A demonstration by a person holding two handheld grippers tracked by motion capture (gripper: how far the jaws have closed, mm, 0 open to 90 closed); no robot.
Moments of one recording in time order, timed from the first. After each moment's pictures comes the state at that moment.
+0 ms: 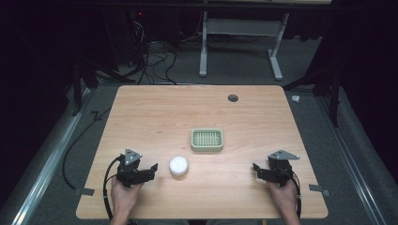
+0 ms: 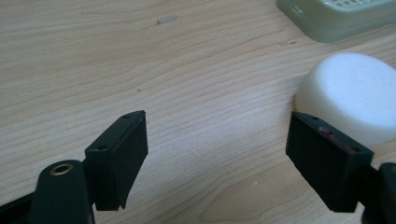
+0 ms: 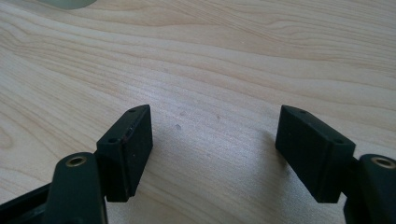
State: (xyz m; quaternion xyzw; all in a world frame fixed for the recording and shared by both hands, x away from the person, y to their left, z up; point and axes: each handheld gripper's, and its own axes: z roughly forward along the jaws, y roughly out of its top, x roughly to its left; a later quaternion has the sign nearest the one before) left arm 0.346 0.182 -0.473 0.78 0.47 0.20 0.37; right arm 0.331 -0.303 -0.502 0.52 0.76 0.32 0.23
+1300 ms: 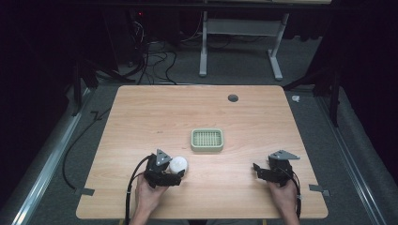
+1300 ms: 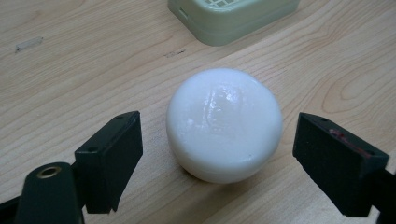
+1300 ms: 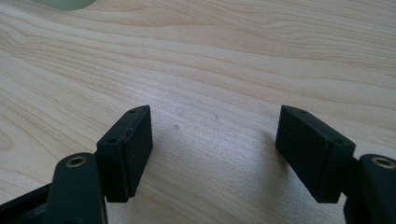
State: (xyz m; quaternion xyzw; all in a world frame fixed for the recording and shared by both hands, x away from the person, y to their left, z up) left arm 0.345 0.105 -0.475 0.83 0.40 0.15 0.36; right arm 0.331 -0.304 -0.502 0.53 0.75 0.32 0.23
